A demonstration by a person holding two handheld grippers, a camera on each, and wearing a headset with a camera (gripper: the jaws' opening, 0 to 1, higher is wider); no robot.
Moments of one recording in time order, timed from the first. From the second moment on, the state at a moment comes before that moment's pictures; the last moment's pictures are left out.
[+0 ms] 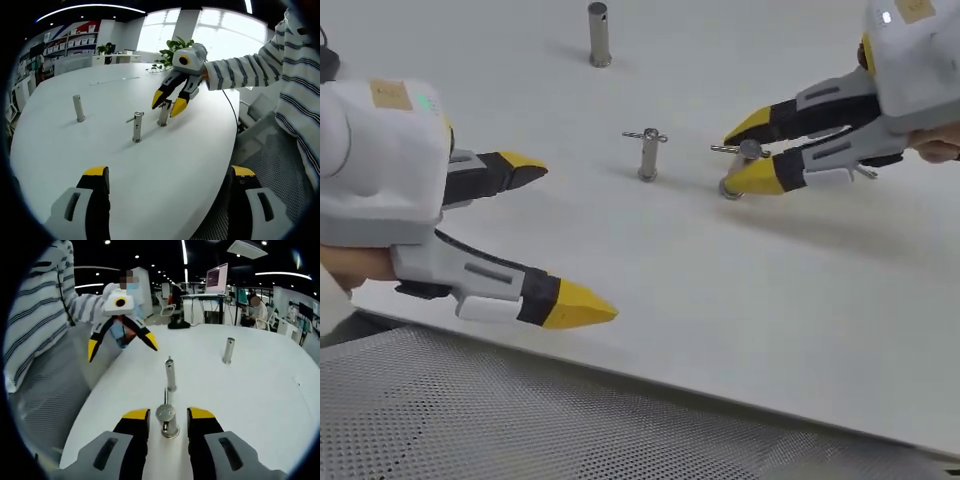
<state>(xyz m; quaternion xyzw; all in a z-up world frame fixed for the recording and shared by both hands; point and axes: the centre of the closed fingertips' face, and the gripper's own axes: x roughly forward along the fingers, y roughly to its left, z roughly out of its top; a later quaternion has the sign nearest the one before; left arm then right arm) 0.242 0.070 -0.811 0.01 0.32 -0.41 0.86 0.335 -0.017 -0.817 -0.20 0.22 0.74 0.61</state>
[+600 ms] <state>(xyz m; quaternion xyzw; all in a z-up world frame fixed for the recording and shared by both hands) 0.284 0.110 -0.786 0.04 0.27 -0.37 0.89 0.316 -0.033 -0.775 -0.10 0.24 0.67 0.70</state>
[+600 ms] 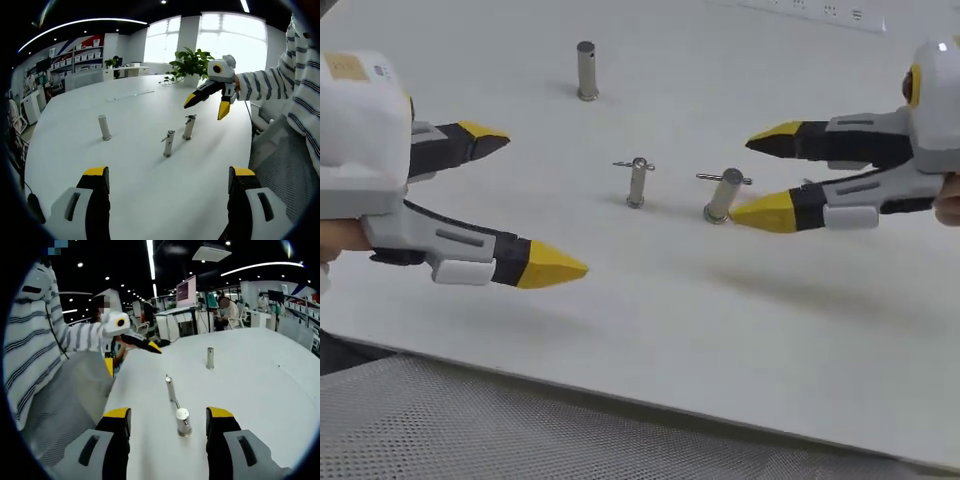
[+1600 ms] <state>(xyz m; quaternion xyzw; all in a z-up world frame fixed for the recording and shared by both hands) 0.413 0.155 -0.790 0.07 0.22 -0.29 0.93 0.282 -0.070 -0.751 0.00 0.24 0.54 0.81</state>
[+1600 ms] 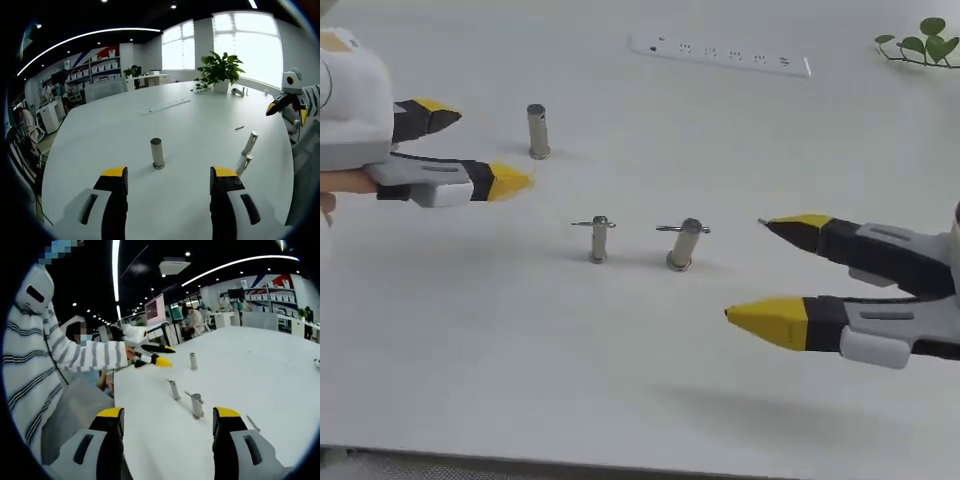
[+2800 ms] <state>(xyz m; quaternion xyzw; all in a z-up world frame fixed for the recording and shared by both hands) 0.489 0.131 -0.830 0.09 0.26 -0.29 0.92 0.270 -0.107 -0.750 0.03 0.25 0.44 0.86</state>
